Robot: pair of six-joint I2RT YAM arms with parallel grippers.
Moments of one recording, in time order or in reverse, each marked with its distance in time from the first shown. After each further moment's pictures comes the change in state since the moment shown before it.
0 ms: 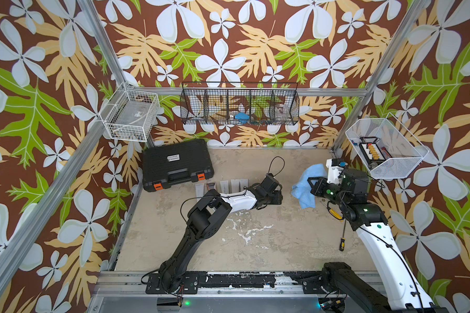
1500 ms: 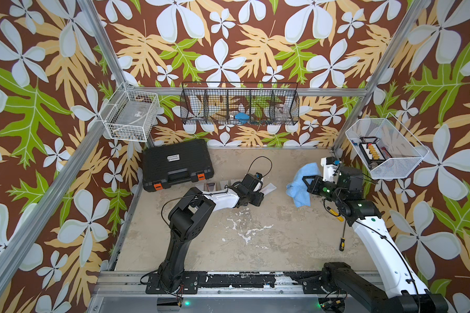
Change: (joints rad) left arm 0.120 -0.253 -0.362 0.026 0.002 0.472; right arm -0.001 0.070 -0.018 0.084 -0.085 0.008
